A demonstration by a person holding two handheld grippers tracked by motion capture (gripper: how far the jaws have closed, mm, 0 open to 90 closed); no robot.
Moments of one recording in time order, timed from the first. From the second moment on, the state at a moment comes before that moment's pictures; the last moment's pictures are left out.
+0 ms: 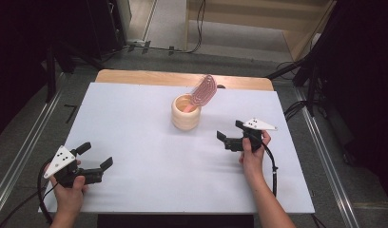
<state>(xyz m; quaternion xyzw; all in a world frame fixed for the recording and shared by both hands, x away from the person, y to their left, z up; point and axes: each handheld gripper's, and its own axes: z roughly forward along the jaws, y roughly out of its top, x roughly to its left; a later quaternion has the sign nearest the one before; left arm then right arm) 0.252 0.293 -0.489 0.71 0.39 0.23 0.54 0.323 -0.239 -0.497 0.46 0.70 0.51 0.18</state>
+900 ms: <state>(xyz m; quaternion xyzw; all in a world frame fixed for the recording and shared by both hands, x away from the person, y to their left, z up) 0.252 0.292 -0.489 0.71 0.39 0.23 0.54 0.299 -0.264 -0.506 0.47 0.70 0.50 0.19</state>
